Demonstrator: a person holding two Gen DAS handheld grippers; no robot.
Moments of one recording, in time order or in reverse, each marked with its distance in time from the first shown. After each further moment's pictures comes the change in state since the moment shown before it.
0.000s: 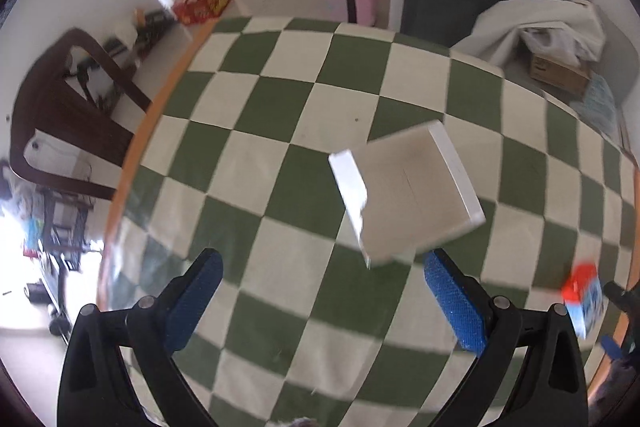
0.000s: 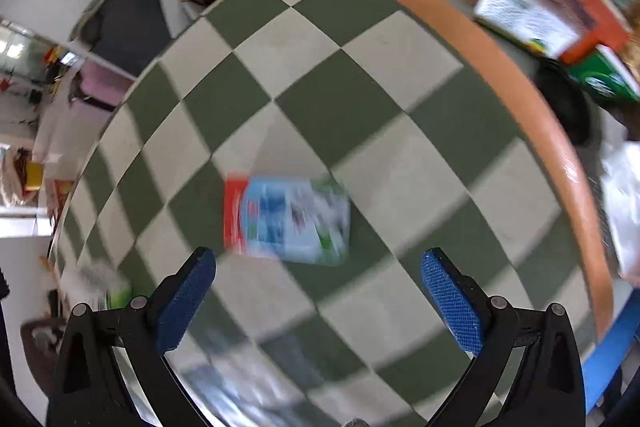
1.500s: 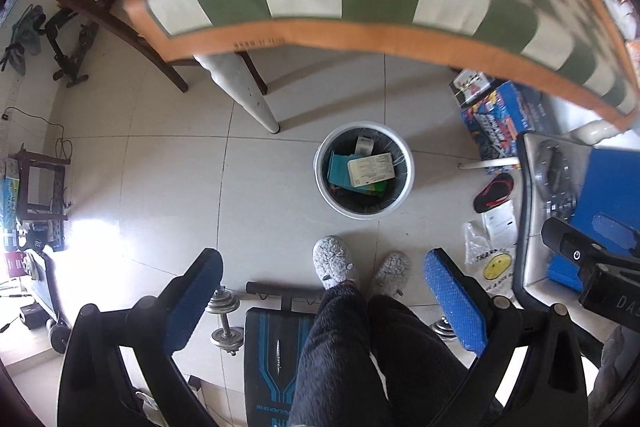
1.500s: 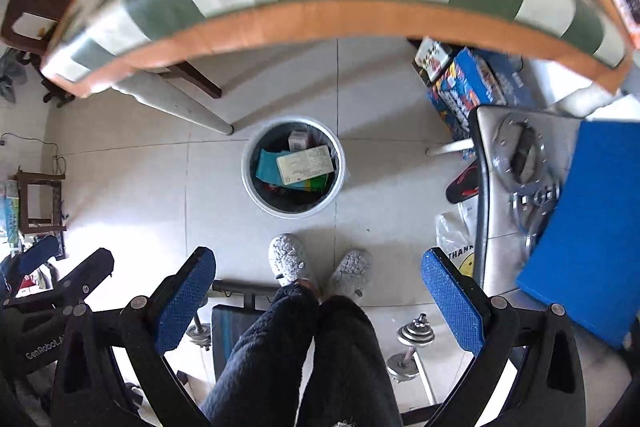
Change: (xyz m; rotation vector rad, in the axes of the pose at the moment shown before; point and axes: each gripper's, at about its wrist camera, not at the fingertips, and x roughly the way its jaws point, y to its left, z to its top) left arm -0.031 0.260 -0.552 0.266 0.120 -0.151; right arm -0.021 -0.183 -0.638 -0.663 0.087 -0.031
